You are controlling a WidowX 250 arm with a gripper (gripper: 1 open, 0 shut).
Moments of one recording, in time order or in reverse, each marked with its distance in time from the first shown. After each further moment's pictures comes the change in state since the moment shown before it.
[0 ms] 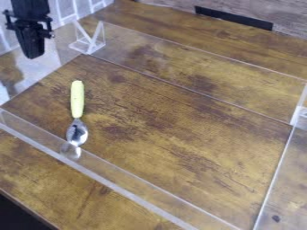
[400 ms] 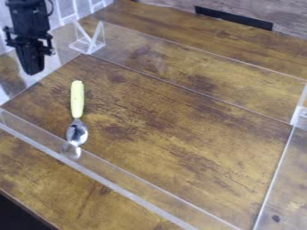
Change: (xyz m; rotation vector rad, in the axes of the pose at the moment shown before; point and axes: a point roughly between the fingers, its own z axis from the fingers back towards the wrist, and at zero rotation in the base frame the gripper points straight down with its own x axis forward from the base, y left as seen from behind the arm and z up) arm -0.013 -0.007 -0.020 -0.011 0.032 0.013
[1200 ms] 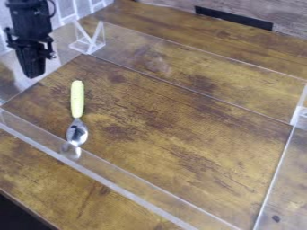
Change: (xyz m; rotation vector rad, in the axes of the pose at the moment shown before) arm -0.011 -0.015 0.005 0.011 0.004 -0.068
